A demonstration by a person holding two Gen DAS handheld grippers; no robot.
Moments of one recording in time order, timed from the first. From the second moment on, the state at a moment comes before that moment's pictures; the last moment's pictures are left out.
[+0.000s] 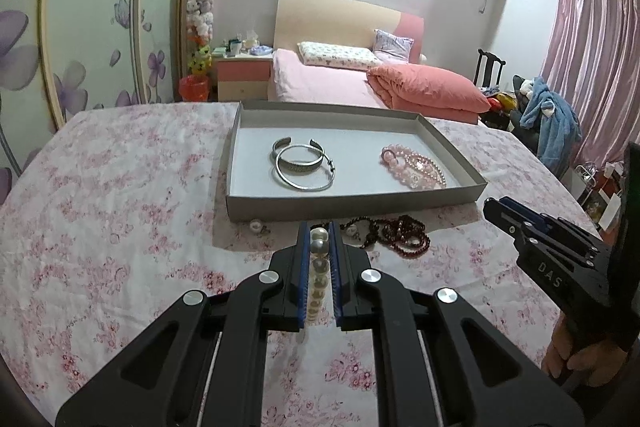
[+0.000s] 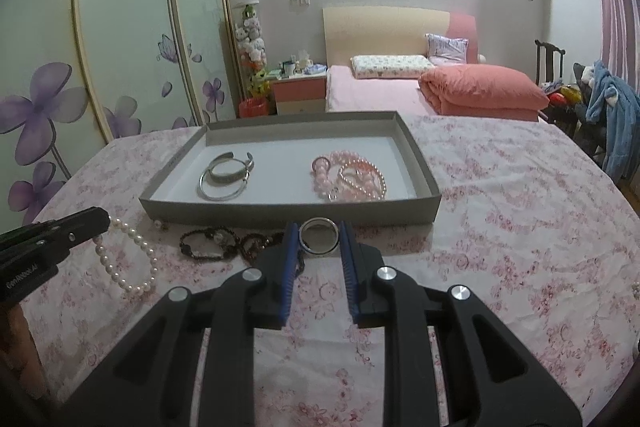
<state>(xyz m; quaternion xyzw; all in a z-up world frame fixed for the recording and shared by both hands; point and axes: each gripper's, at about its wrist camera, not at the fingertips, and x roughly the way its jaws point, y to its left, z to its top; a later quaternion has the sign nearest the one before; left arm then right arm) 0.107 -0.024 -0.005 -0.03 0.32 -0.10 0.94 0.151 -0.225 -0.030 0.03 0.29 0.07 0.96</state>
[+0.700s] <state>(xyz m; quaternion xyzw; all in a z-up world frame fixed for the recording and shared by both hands) 0.109 -0.040 0.008 0.00 0.27 -0.06 0.96 0.140 -0.222 0.000 0.01 0.20 0.04 0.98</state>
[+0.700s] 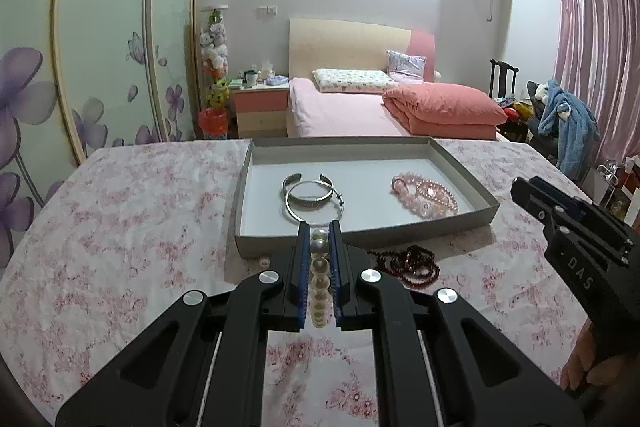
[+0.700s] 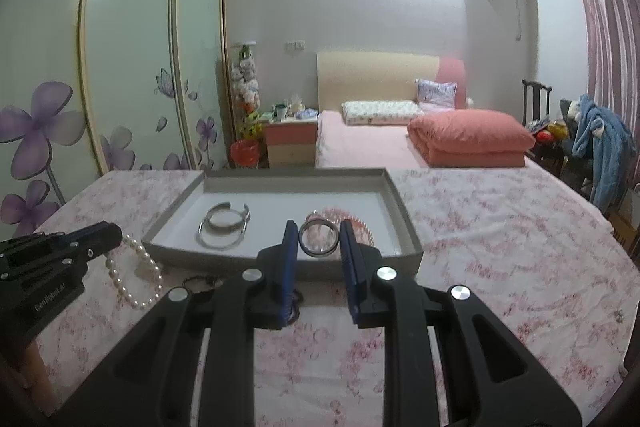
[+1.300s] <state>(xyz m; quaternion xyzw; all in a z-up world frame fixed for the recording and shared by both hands) 0.133 -0.051 0.035 0.01 0.21 -0.05 0.98 0.157 -0.222 0.026 0.01 0.13 0.02 0.99</state>
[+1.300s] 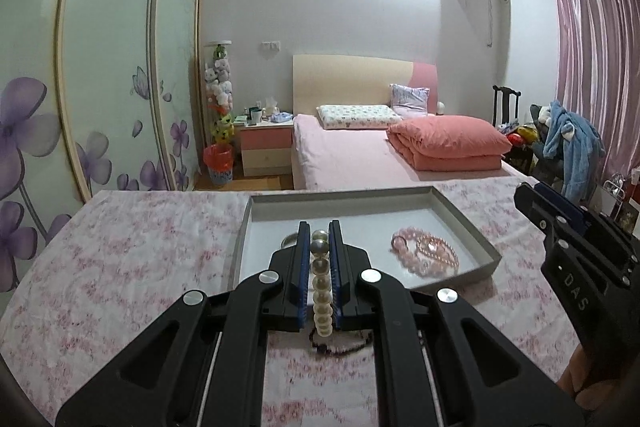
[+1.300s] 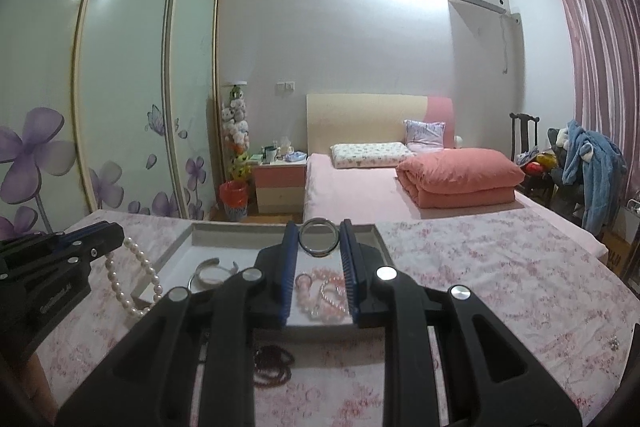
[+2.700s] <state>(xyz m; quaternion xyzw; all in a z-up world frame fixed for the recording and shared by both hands) 0.243 -0.056 -0.003 -0.03 0.26 -0.06 0.96 0.293 -0.223 -0.036 0.05 0.25 0.05 0.97</state>
